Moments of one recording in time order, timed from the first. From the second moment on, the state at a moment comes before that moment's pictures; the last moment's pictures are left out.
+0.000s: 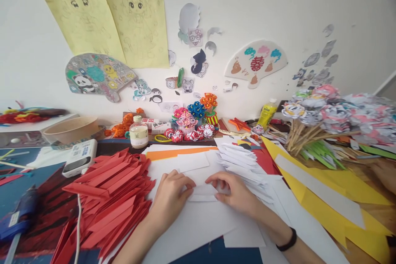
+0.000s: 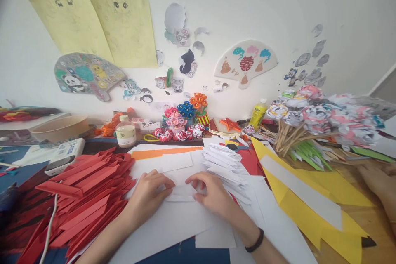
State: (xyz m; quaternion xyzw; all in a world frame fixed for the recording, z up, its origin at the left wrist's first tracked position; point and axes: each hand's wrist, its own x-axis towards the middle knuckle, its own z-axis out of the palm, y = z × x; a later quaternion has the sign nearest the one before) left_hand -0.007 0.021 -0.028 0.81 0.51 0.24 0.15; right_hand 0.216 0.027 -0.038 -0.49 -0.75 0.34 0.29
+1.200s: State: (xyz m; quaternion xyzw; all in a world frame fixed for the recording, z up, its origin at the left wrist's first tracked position) left_hand 0.000 0.008 -0.021 0.88 0.42 0.23 0.05; right_hand 0.214 0.010 -0.043 -0.39 -0.87 0.08 0.29
